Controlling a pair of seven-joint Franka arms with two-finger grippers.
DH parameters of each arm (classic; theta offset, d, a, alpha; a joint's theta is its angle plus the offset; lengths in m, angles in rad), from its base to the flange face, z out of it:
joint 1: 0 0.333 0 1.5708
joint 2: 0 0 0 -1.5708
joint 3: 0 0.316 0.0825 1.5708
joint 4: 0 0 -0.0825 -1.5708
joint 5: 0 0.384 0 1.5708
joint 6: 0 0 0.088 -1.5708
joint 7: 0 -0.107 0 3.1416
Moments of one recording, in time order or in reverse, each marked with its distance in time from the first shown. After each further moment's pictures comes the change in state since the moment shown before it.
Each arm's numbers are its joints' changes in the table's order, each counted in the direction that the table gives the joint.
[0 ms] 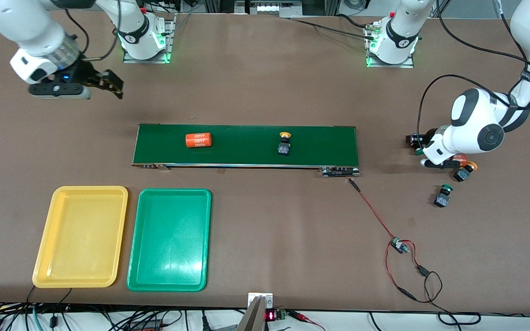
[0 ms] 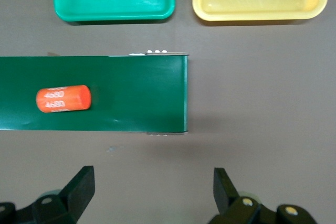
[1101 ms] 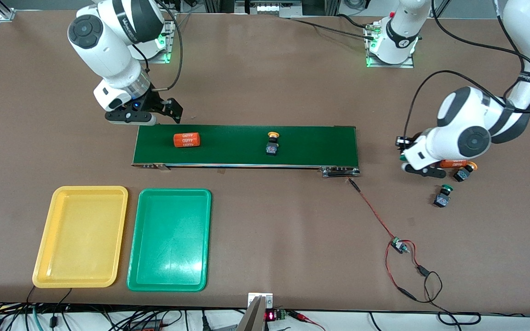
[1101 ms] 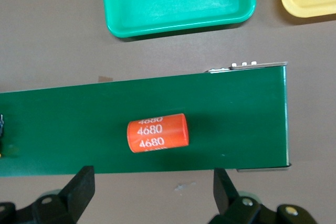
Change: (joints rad) left arm -0.095 0.007 -0.230 0.221 0.007 -0.261 0.038; right arm 0.003 -0.256 0.207 0.011 0.056 0.314 -0.262
